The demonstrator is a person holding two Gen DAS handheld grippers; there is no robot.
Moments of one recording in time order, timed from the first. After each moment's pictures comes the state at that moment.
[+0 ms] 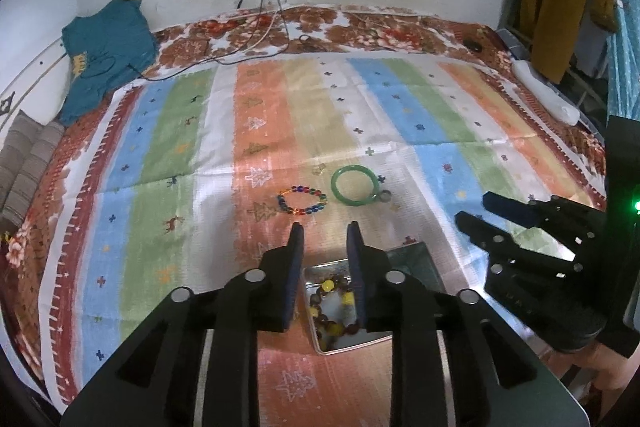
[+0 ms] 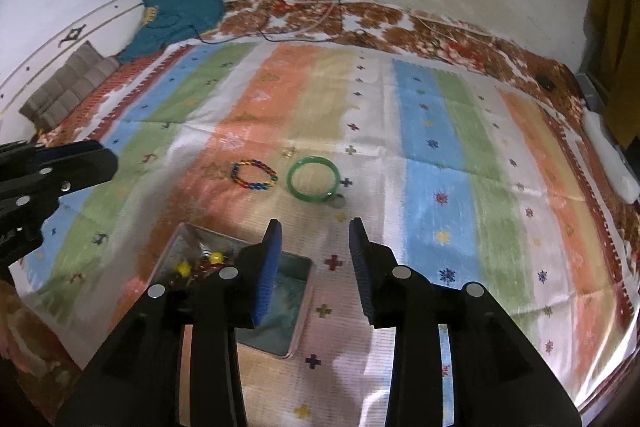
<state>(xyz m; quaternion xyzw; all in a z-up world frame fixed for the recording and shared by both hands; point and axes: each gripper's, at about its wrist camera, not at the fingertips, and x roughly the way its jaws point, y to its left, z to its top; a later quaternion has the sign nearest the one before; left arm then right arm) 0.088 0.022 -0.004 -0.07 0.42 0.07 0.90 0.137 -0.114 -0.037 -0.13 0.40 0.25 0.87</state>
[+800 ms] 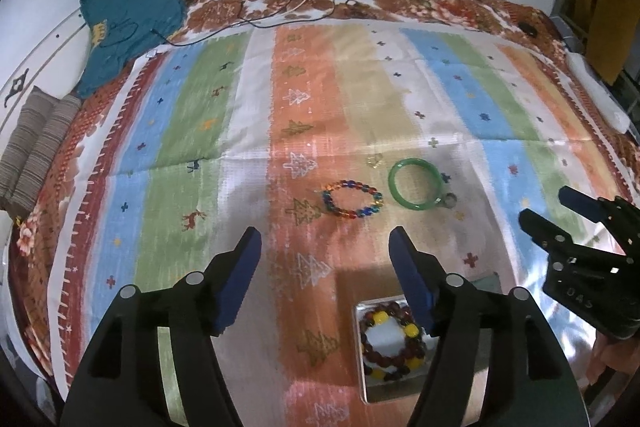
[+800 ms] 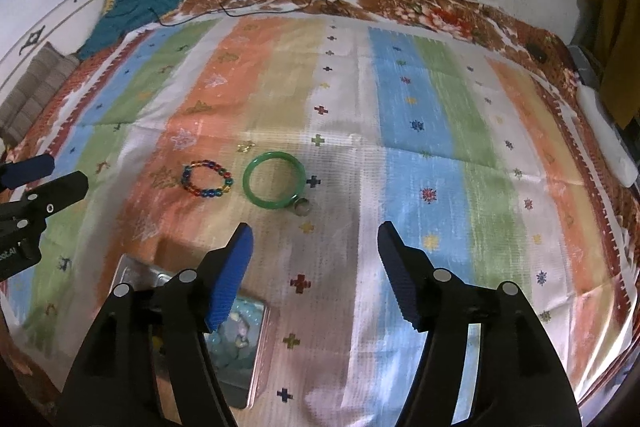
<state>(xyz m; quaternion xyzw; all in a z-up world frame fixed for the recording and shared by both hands) 0.149 0.061 -0.041 -0.08 0.48 0.14 0.86 0.205 -0.105 -0.062 -0.13 0.45 0.20 0.86</state>
